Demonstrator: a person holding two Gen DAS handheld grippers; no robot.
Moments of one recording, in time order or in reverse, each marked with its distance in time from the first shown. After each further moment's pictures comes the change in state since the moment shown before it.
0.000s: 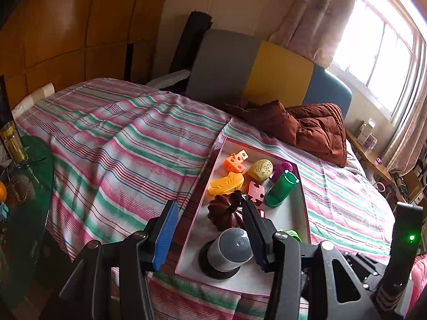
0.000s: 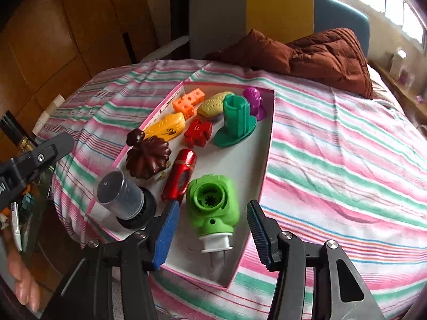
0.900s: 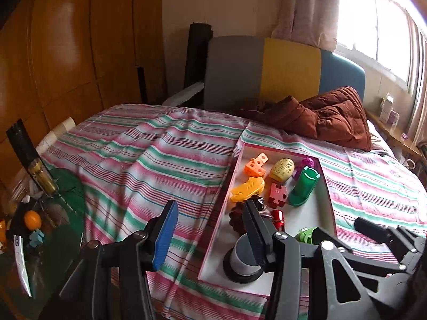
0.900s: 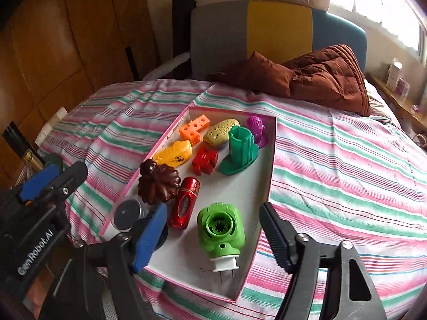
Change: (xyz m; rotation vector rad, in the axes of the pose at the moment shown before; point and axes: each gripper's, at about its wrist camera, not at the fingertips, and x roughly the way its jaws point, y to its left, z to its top) left arm -0.005 -0.026 0.002 0.154 -0.047 0.208; right arm -0.018 0.013 0.020 0.005 -0.081 0.006
